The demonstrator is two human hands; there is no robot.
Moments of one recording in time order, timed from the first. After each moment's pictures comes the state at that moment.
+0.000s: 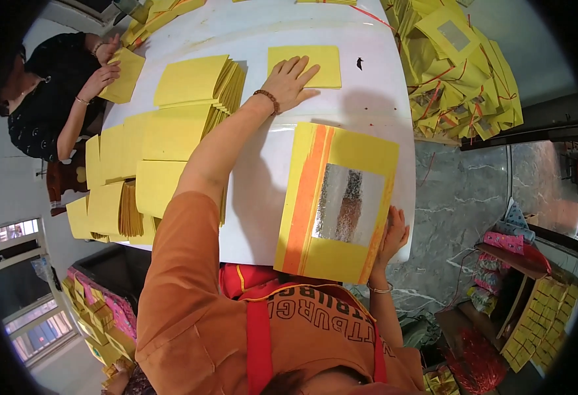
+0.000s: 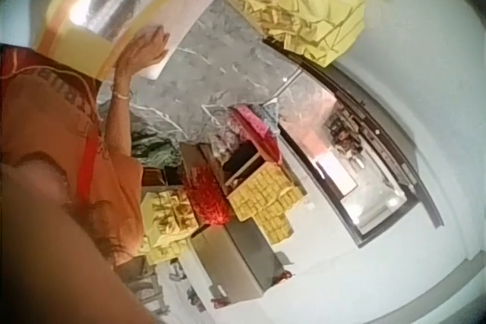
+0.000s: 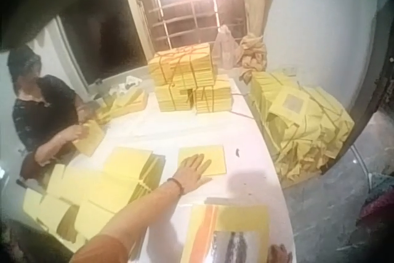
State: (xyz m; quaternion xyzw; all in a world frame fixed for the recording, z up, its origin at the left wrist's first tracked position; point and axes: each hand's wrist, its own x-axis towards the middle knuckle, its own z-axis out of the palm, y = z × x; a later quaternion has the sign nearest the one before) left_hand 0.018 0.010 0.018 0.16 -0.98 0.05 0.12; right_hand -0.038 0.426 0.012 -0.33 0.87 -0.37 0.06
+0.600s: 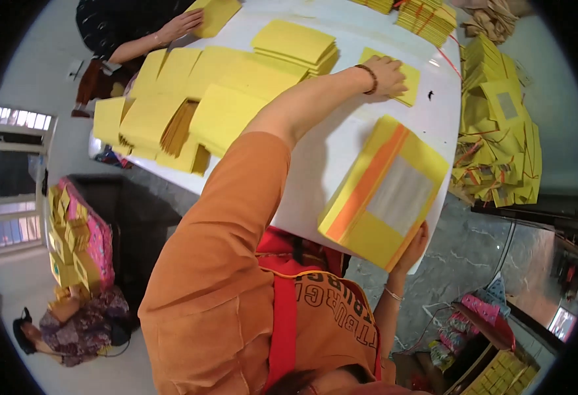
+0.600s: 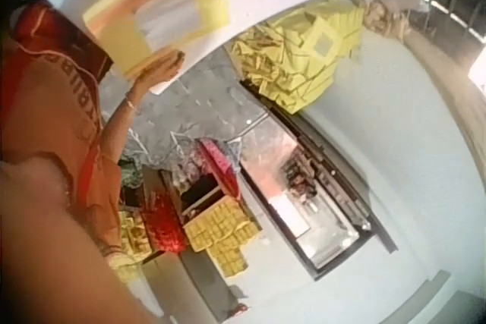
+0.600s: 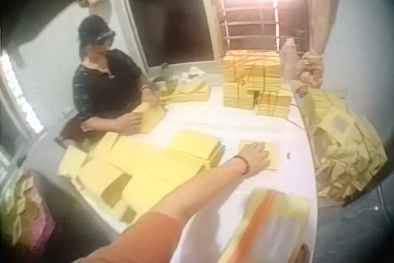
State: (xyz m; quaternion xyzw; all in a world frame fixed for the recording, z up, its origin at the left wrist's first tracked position) left_hand 0.002 0.031 0.093 0.19 -0.98 -0.01 0.02; right_hand -0.063 0.438 -0.006 -0.26 0.81 -0.50 0.18
